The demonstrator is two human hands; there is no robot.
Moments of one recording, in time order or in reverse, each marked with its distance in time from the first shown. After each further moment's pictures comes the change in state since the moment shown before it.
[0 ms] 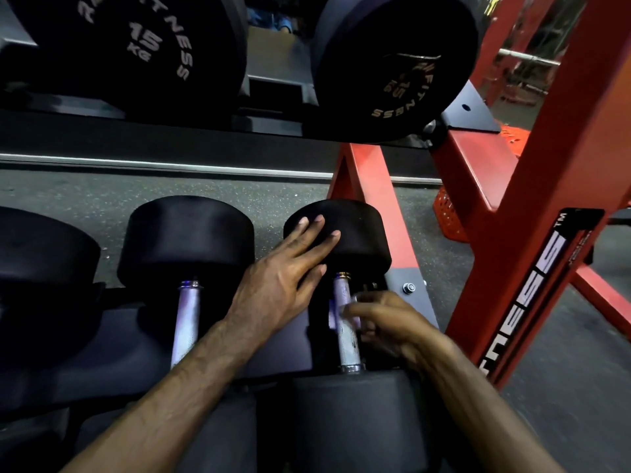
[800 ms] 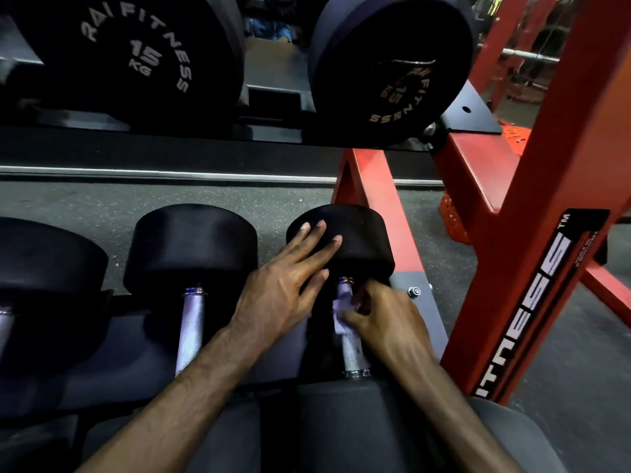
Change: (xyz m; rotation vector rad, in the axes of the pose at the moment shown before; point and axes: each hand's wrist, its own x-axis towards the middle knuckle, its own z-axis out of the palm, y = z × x) left_hand -0.001 0.000 0.000 -0.015 0.006 -0.023; right_hand -0.012 -0.003 0.016 -0.905 0.528 -0.336
